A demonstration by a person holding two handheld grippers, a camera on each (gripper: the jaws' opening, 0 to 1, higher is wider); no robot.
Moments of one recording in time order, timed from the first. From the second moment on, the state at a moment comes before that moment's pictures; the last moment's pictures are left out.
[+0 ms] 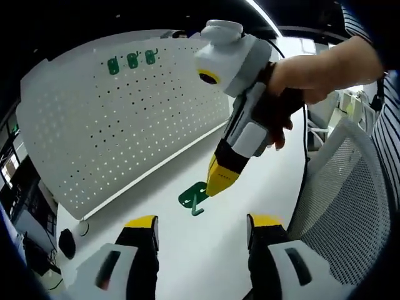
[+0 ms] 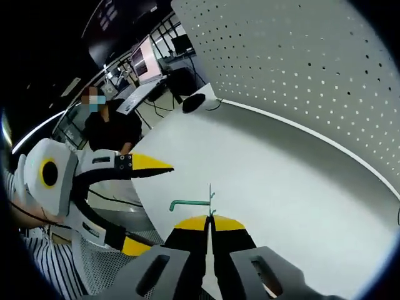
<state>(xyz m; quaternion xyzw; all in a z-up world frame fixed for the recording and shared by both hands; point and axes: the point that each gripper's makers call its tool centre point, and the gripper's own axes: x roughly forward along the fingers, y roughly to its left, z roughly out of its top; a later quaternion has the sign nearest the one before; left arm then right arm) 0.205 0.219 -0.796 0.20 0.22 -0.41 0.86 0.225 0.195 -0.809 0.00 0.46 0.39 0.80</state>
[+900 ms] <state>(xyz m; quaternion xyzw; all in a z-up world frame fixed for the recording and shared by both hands) 0.187 0.208 -0.794 0.25 0.18 -0.46 0.84 0.192 0.198 -0.808 0.04 0.57 0.40 0.72</state>
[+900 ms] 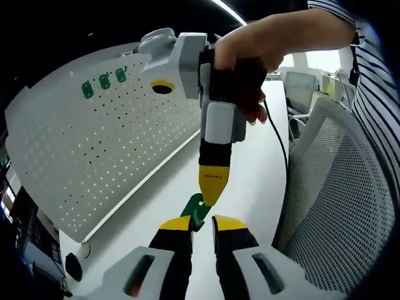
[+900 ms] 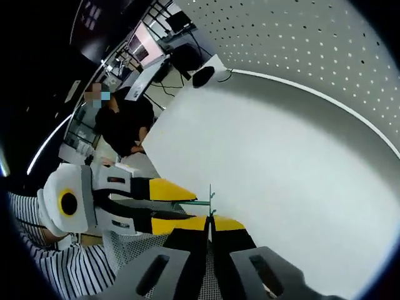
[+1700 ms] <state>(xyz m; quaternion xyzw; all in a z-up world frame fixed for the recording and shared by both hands) 0.186 0.208 -0.799 0.25 0.20 -0.48 0.82 0.190 0.200 -0.811 0.04 0.55 0.43 0.72</state>
